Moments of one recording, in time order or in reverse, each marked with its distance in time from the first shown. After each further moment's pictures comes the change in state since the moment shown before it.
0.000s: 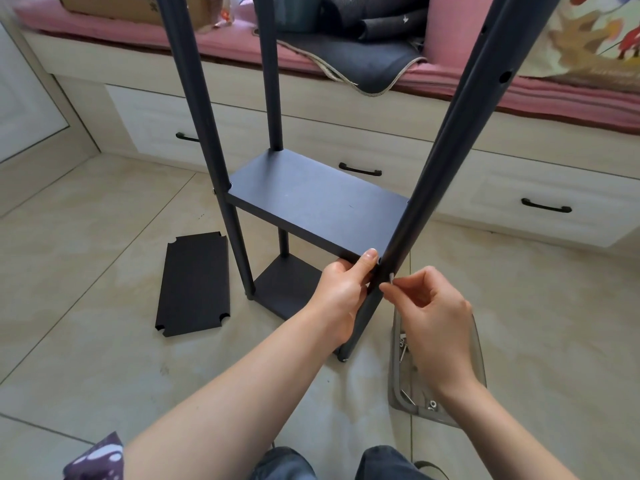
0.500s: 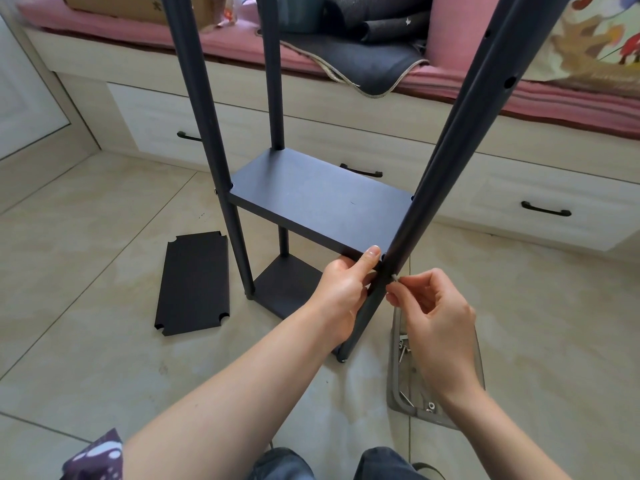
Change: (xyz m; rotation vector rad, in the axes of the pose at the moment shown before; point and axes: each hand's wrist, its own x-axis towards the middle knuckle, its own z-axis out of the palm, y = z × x) left_hand 0.000 0.004 0.000 0.048 -0.020 0.006; right_hand -0.002 0.002 -0.001 0.087 -0.017 0.005
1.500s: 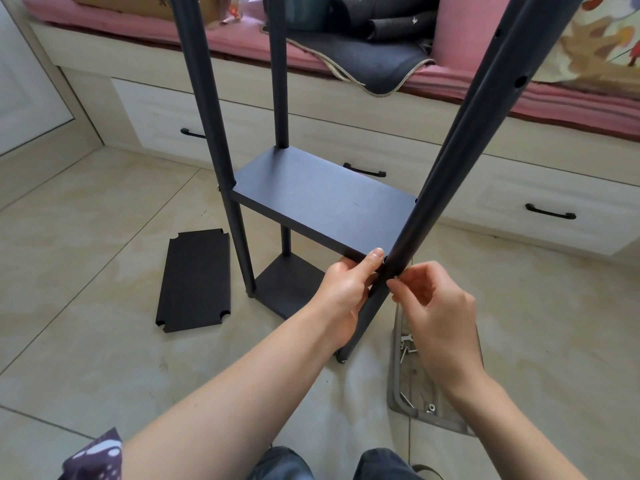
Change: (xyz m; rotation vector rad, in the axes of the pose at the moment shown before) left_hand -0.003 0.001 0.001 -0.102 -0.018 0.011; right_hand 0.012 -0.006 -0.001 -0.182 -0.075 -0.079
